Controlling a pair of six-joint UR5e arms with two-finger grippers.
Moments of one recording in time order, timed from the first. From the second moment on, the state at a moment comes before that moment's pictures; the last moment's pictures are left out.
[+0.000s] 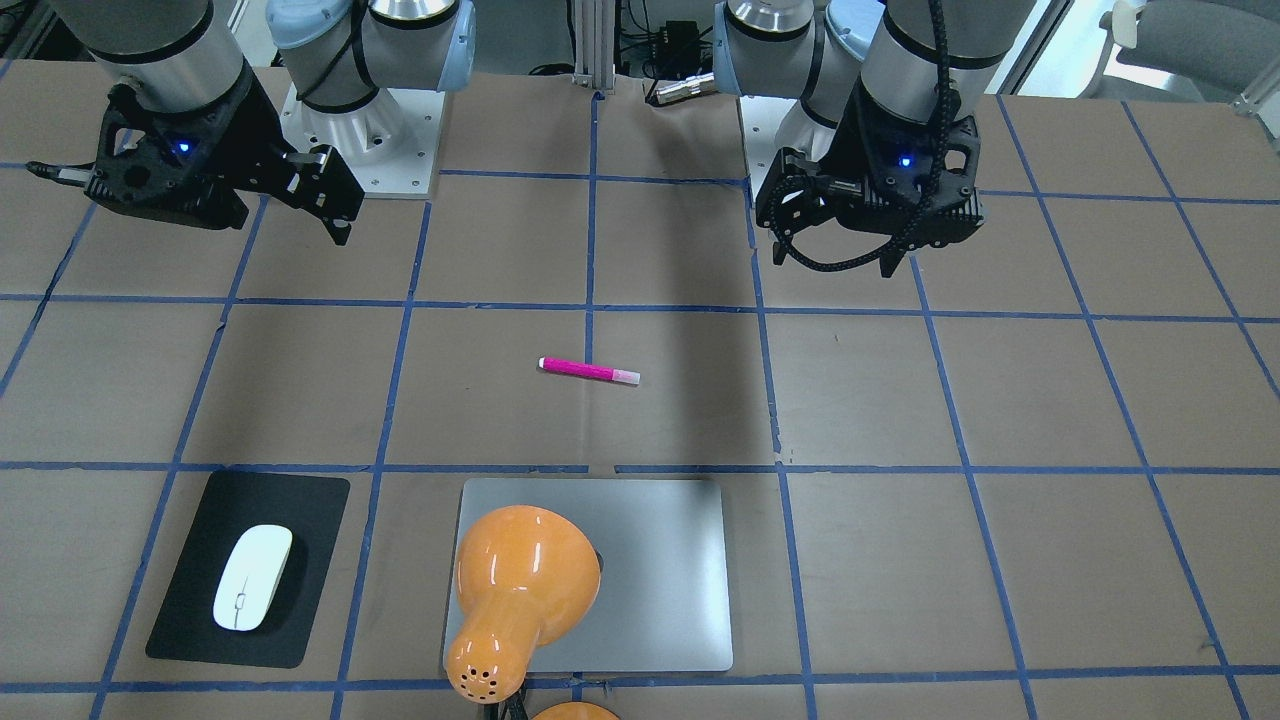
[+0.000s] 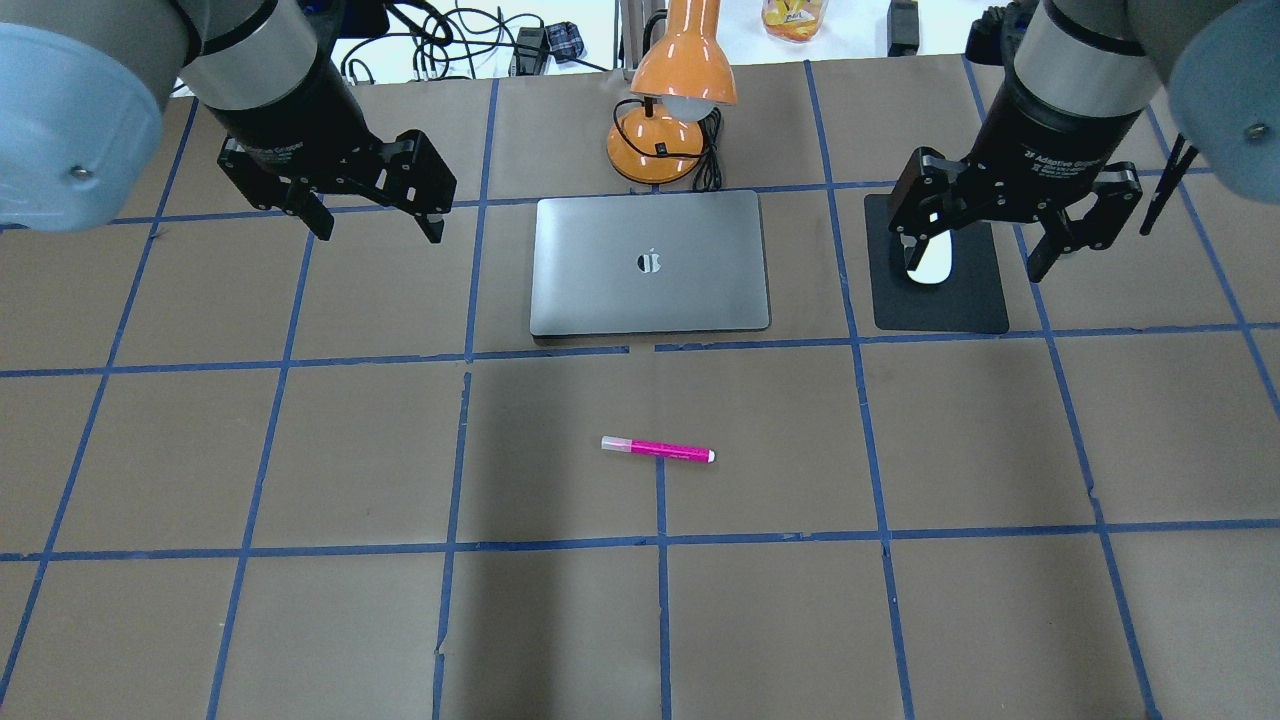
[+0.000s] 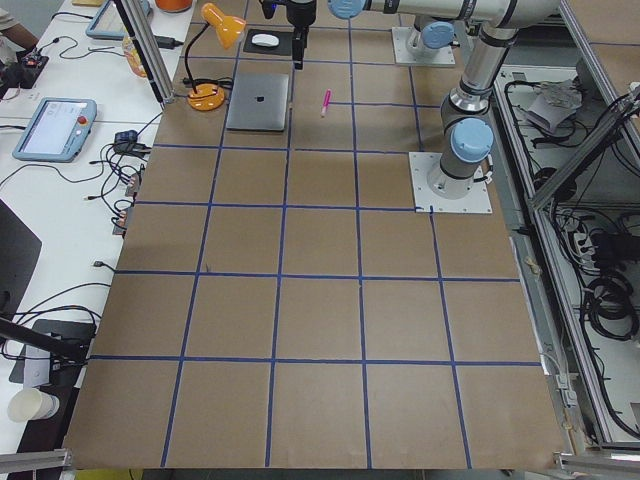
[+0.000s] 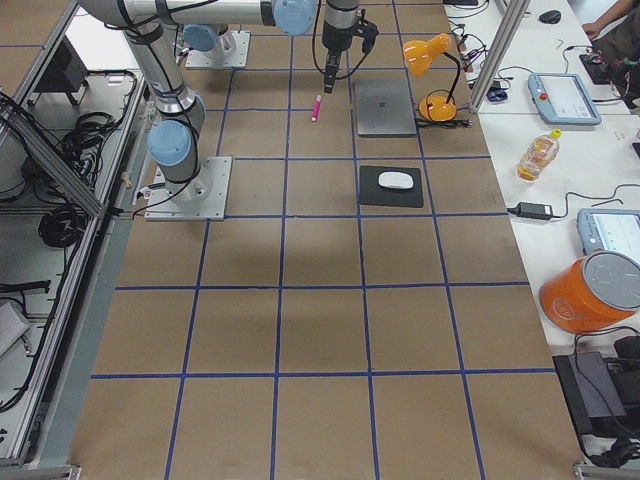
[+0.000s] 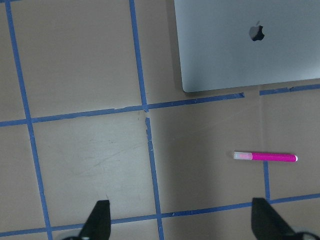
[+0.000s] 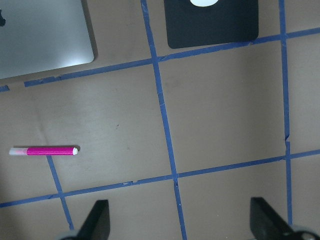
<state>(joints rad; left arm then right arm) -1.63 -1.59 -1.53 -1.56 1.55 0.05 1.54 -1.60 1.59 -1.48 -1.56 0.13</state>
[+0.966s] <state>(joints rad) -1.63 -1.59 -1.53 -1.56 1.55 0.05 1.54 -1.60 1.59 -1.55 -1.57 0.13</state>
